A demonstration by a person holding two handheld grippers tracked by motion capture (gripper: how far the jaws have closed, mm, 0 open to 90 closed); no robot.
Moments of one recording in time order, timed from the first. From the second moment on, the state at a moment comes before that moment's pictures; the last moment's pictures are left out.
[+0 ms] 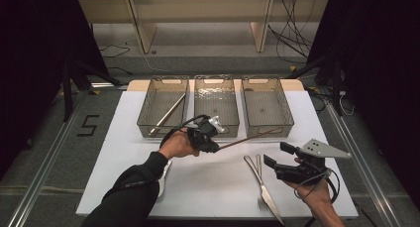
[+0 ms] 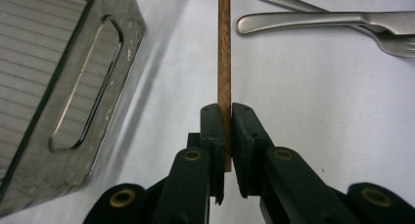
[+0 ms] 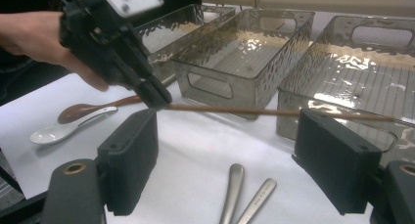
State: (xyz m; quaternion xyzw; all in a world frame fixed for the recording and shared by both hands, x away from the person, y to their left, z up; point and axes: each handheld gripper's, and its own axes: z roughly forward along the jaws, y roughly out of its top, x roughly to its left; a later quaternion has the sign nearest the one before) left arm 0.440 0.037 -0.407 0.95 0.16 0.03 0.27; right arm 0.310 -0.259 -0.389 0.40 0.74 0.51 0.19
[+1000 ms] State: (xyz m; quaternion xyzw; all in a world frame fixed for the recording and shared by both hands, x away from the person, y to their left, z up) left arm 0.456 0.121 -0.366 0.90 0.26 0.06 0.34; right arm 0.311 -0.259 -0.390 0.40 0.74 0.51 0.19
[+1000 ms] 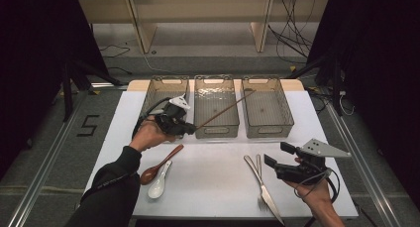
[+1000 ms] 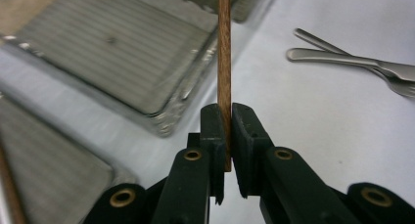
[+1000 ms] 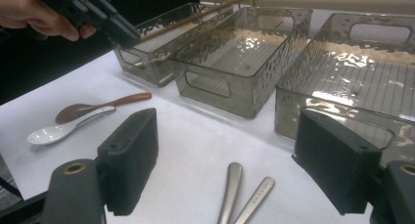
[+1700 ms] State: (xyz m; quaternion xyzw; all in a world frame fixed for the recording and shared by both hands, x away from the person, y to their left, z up) left arm 0.484 0.197 -0.372 0.85 0.39 0.10 0.35; right arm 0.310 -0.259 -0.389 0.40 0.74 0.51 0.19
